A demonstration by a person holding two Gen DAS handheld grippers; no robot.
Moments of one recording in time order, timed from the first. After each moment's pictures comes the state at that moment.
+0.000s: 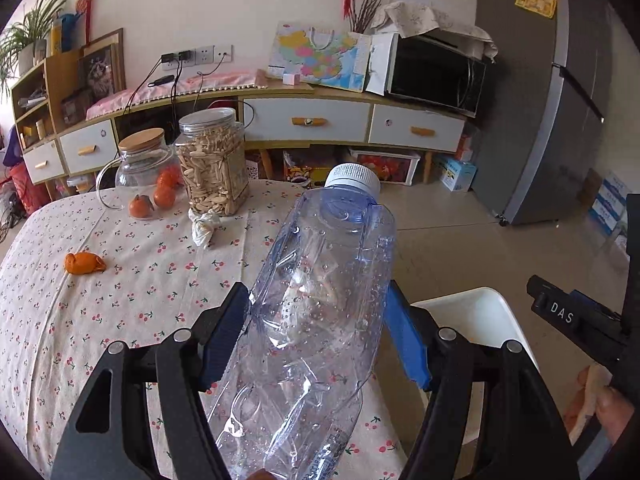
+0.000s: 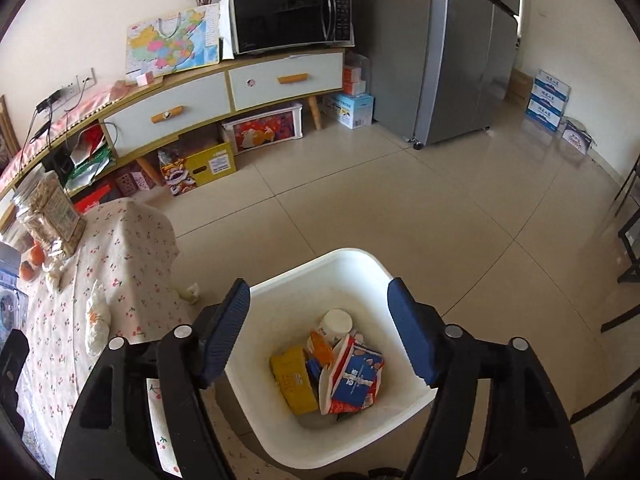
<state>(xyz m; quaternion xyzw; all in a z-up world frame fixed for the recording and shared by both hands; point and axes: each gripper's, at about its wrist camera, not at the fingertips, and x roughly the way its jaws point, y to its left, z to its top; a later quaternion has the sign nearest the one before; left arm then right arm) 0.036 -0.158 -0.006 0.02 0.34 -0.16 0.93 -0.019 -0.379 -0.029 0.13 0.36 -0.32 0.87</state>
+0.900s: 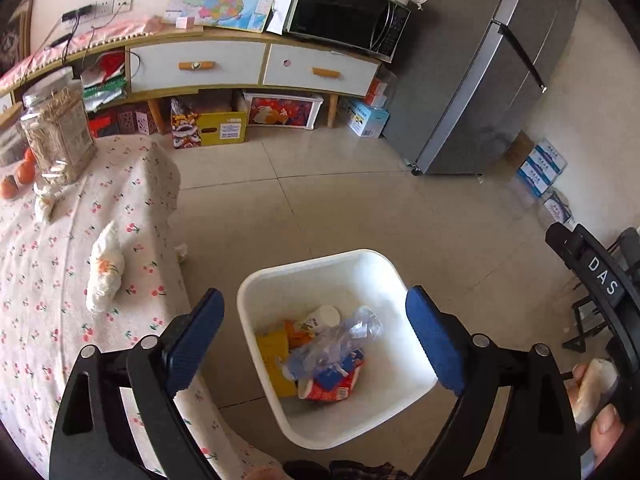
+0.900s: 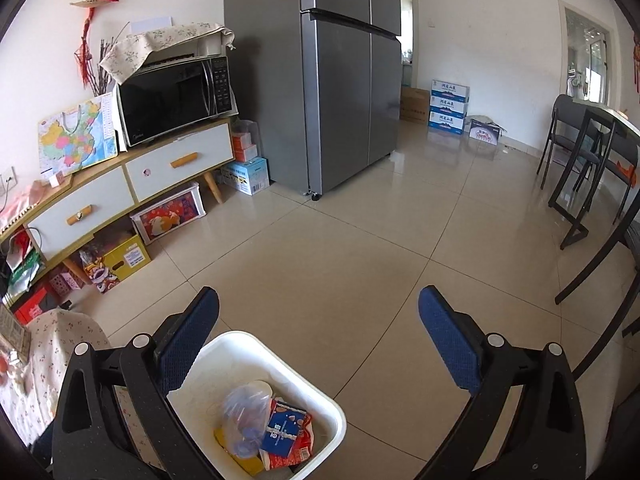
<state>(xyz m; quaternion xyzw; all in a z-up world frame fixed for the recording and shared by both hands) 0.036 -0.281 -0.025 0.01 0.42 -0.29 0.86 -0.076 -0.438 0.006 0.15 0.26 -0.45 0.84</state>
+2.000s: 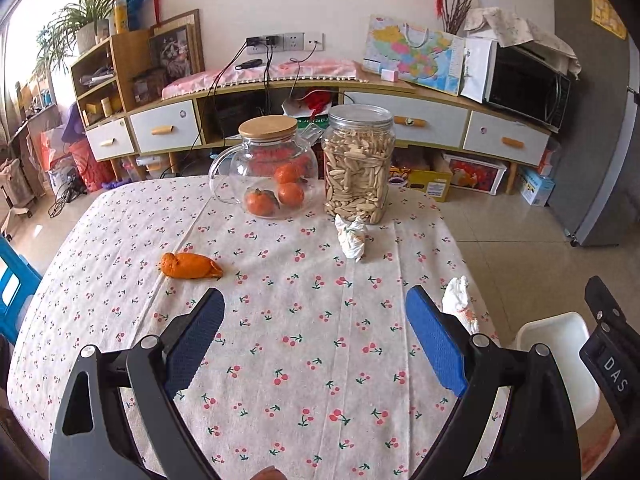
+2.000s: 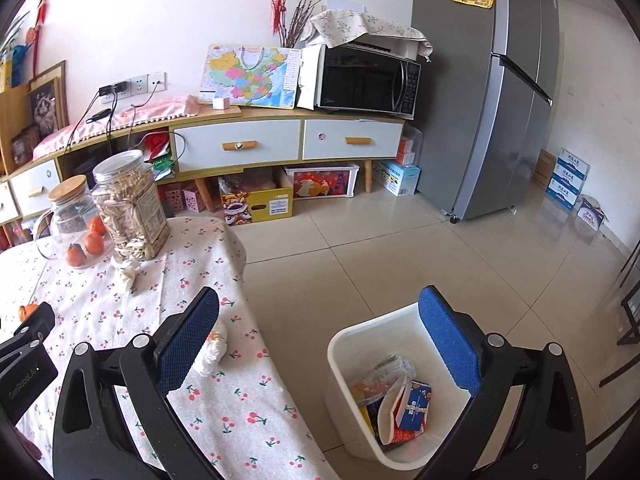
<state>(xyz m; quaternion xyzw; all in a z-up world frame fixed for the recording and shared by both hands) 0.091 -0.029 -0.004 0.02 0.36 -0.02 0.93 0.030 -0.217 -0.002 0.03 0.30 -0.25 0.92</state>
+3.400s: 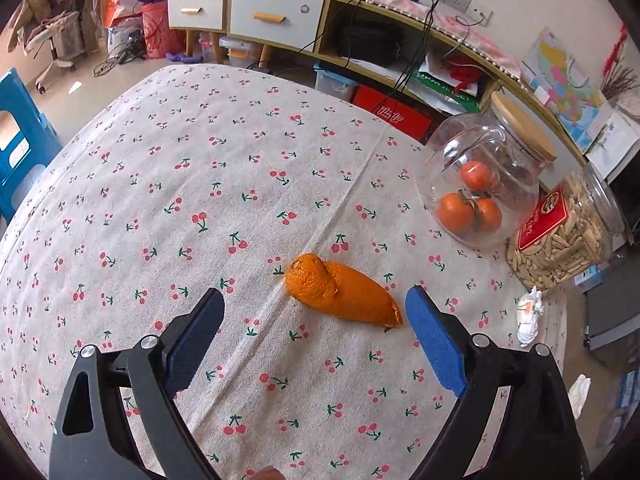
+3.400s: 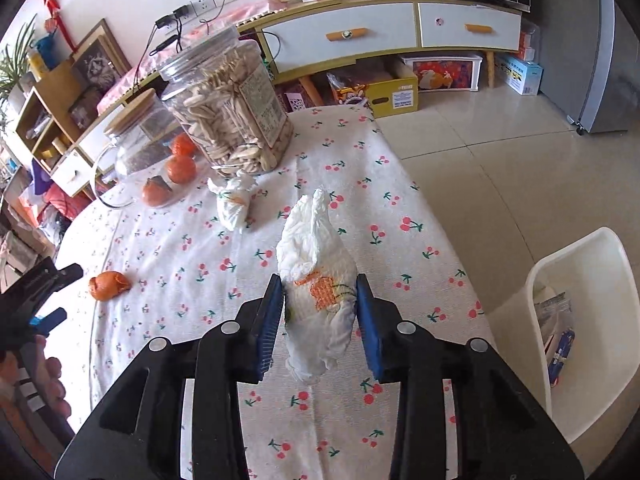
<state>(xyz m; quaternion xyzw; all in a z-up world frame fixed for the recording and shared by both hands) 0.216 0.157 -0.067 -0.16 0.48 0.10 0.86 0.129 -0.166 -0.065 0.17 0.44 -0.05 0.88</state>
